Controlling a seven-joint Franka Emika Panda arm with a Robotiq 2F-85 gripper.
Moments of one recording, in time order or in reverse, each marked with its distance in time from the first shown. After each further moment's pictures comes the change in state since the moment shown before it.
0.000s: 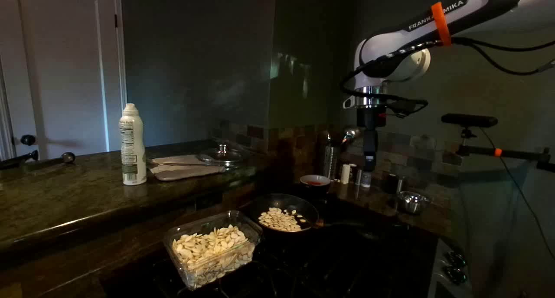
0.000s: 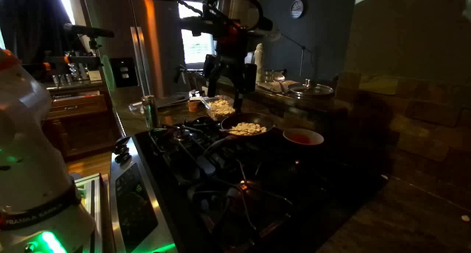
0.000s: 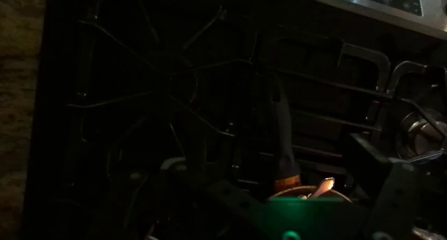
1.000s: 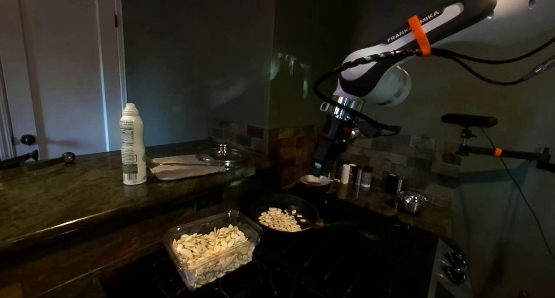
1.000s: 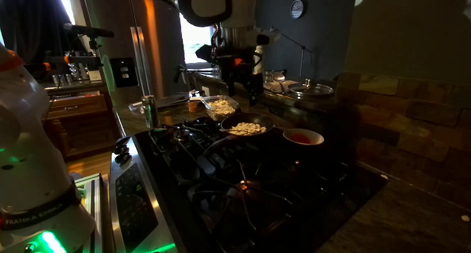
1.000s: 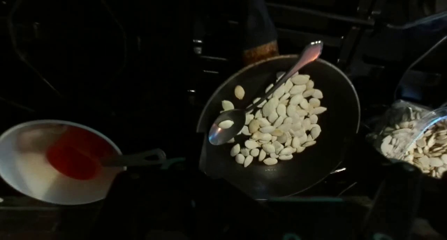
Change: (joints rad) arm 0.052 0.068 0.081 -0.104 0.258 0.480 0.066
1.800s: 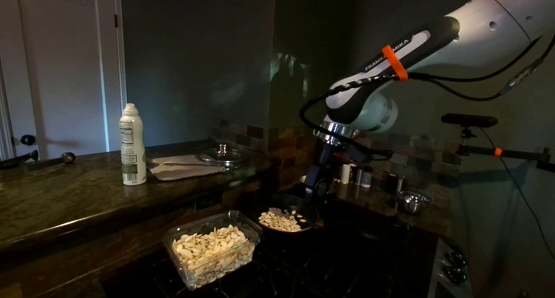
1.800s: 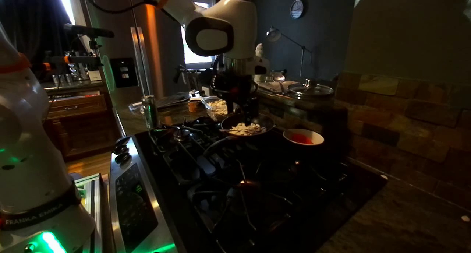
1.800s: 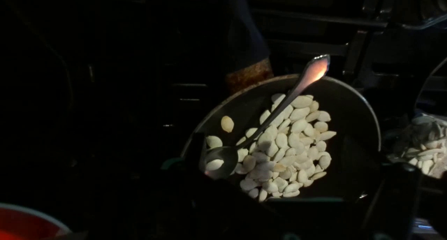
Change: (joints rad) arm 0.009 0.120 0.023 -0.044 0.101 0.103 0.002
